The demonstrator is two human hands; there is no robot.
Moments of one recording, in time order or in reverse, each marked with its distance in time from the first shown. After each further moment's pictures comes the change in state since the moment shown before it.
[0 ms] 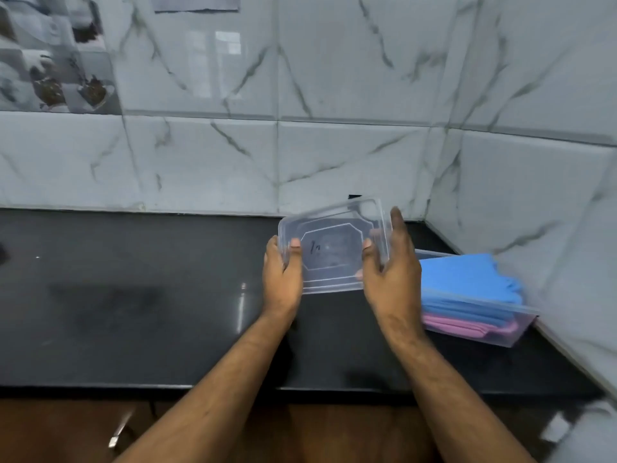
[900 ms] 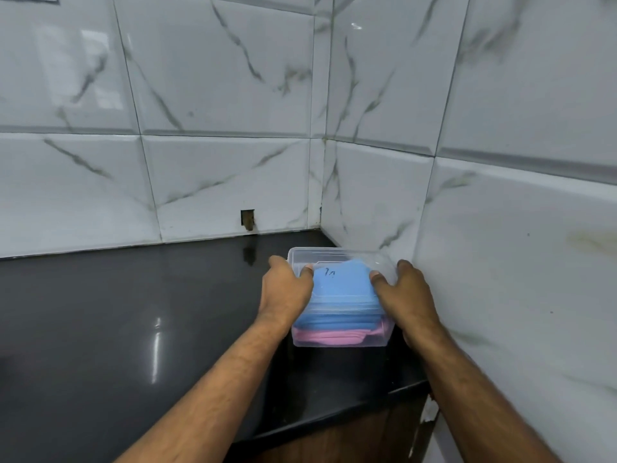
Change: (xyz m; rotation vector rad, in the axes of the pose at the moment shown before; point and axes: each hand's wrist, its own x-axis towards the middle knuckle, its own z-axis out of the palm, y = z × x) left_hand -0.039 0.046 0.178 0.412 -0.414 -0.096; right_hand 0.060 0.102 -0.170 -0.462 -0.076 0.557
